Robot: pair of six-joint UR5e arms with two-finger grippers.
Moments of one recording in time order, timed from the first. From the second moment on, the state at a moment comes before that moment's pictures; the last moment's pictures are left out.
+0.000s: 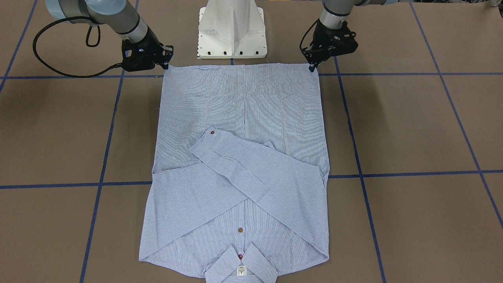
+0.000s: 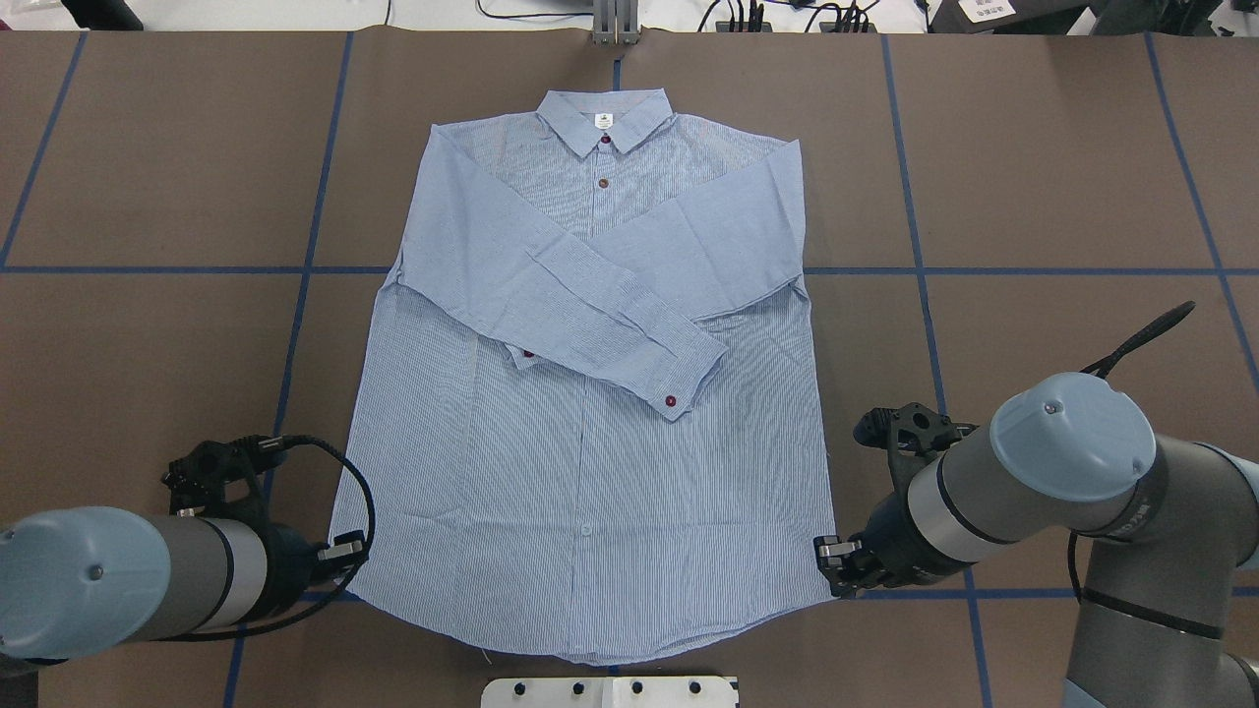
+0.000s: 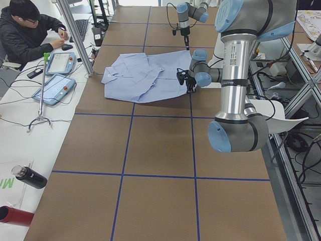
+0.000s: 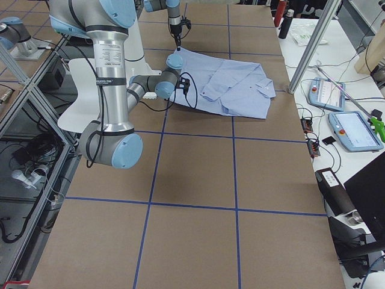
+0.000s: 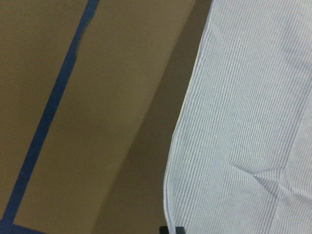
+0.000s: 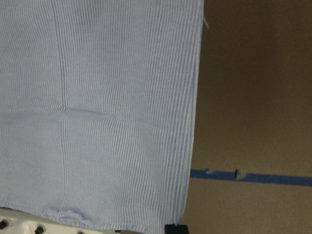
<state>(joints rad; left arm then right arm) -0.21 -1.59 -2.27 -1.75 -1.65 -1.73 0.39 -1.49 2.13 -1.30 2.16 1.38</state>
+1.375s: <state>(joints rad) -0.45 -1.69 -2.32 -1.72 -1.79 -1.59 0.65 -1.40 2.08 -1.29 2.34 1.37</state>
